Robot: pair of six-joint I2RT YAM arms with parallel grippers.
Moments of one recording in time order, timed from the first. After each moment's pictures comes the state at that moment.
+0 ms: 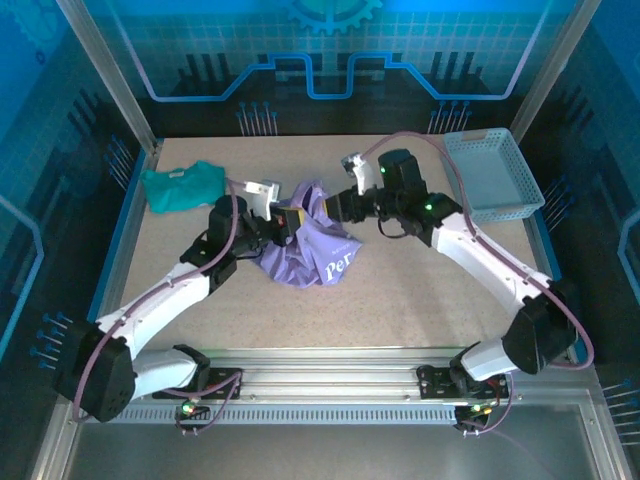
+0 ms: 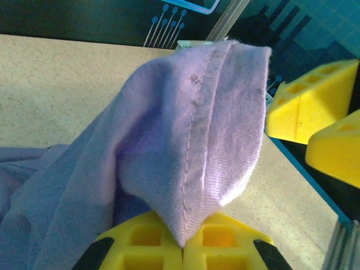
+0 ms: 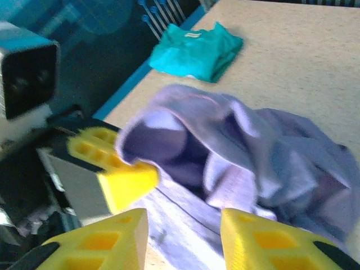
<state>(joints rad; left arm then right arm) -0.41 1.18 0.74 0.16 0.38 -0.43 0.55 1.43 1.24 -0.36 -0.45 0.23</state>
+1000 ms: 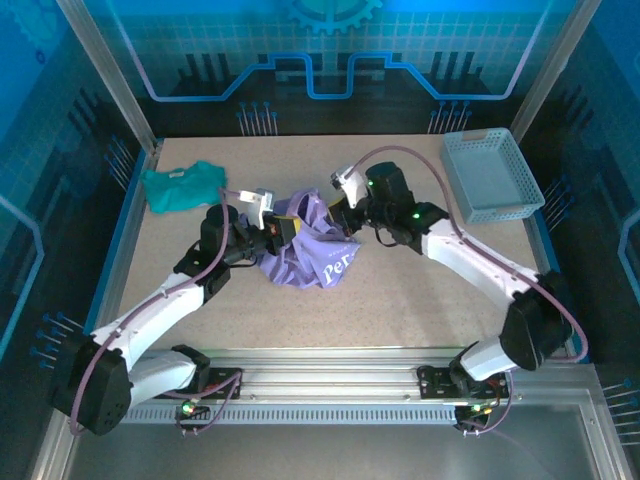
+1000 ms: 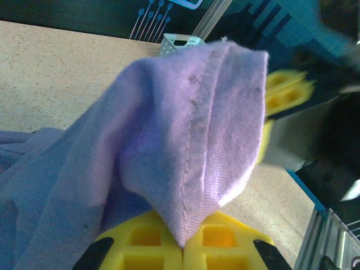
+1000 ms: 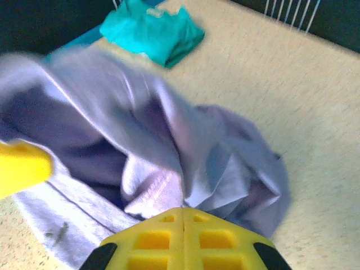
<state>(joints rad) -0.39 1.11 0.66 0.19 0.45 -0.46 0.59 1.45 1.22 -0.32 -0.25 -0.04</state>
